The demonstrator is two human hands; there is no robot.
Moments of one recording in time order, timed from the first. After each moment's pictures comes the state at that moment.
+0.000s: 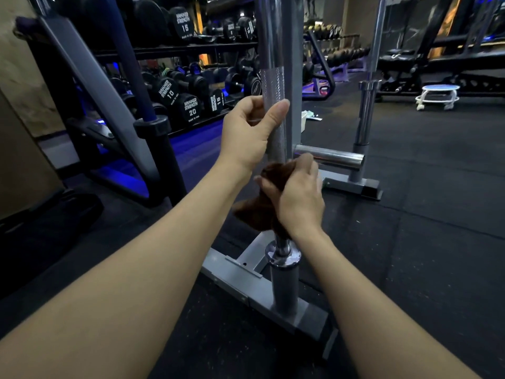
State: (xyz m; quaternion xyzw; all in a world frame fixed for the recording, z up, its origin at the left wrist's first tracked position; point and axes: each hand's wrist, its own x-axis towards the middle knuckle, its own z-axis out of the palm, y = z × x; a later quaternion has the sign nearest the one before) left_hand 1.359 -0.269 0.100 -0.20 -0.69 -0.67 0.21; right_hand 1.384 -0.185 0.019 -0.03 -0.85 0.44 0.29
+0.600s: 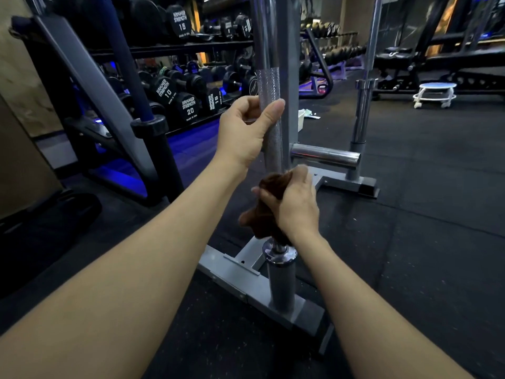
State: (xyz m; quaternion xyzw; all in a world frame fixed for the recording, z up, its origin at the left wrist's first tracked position) left_hand 1.355 -0.270 0.101 -0.19 -0.69 -0.67 0.20; right_hand 1.385 -0.178 -0.004 -0.03 -0.86 0.47 0.22
